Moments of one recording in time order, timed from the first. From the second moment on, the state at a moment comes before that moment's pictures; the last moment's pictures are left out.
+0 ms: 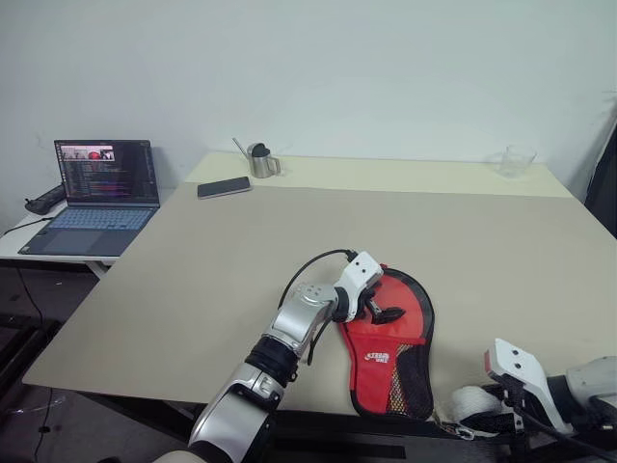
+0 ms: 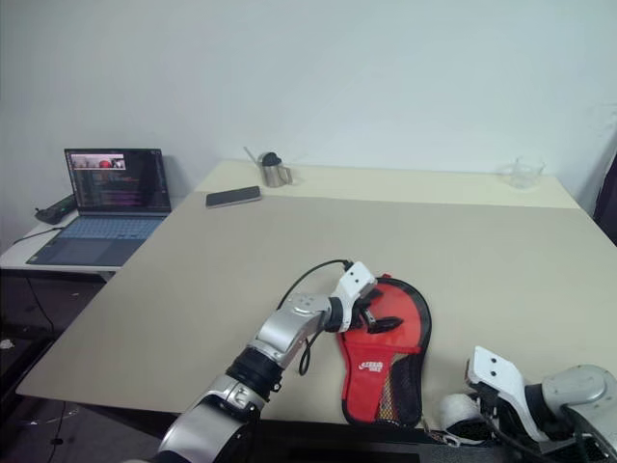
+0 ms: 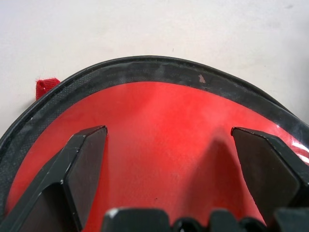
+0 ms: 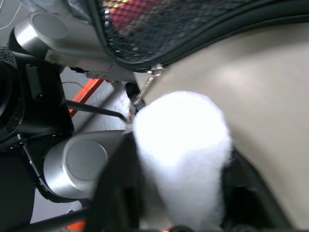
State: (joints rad) left arm -0.75 0.03 -0.31 0.52 -0.03 0.41 -0.76; right arm 0.18 -1.09 -0.05 -0.49 0.43 0.67 1.10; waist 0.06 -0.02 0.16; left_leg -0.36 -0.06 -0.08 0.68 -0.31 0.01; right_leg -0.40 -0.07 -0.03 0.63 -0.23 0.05
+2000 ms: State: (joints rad) left arm -0.25 1.11 0.55 -0.04 -0.61 0.60 -1.33; right arm -0.75 -1.09 0.03 0.37 0.43 0.55 1.54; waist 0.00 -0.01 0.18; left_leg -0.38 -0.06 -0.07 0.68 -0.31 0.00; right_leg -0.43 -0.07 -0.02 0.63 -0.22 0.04
